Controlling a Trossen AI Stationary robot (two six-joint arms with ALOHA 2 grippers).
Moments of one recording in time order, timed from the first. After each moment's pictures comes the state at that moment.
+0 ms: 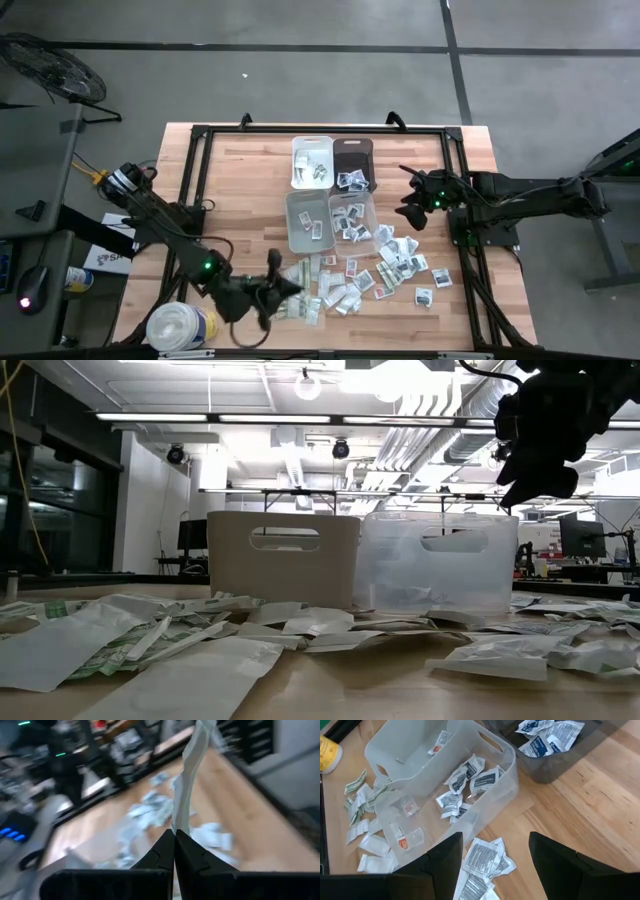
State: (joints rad) left arm -0.75 1.54 1.11 -0.04 -0.75 0.15; right arm -0.11 0.74 0.54 -0.57 -0.01 0.61
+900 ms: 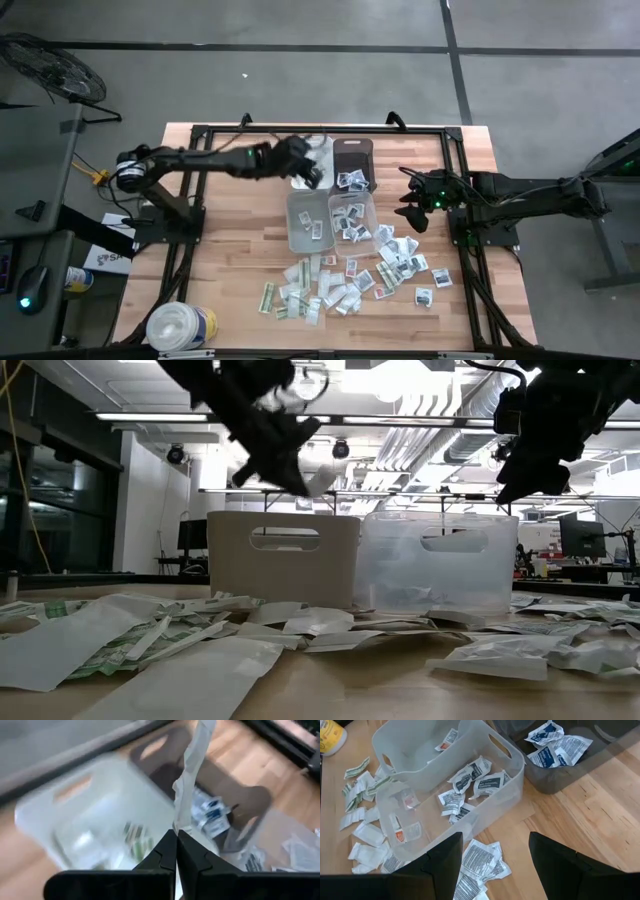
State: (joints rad) left arm 0.26 1.55 1.11 -0.24 -0.25 -0.51; right arm -0.11 0.74 0.54 -0.56 -0.02 0.49
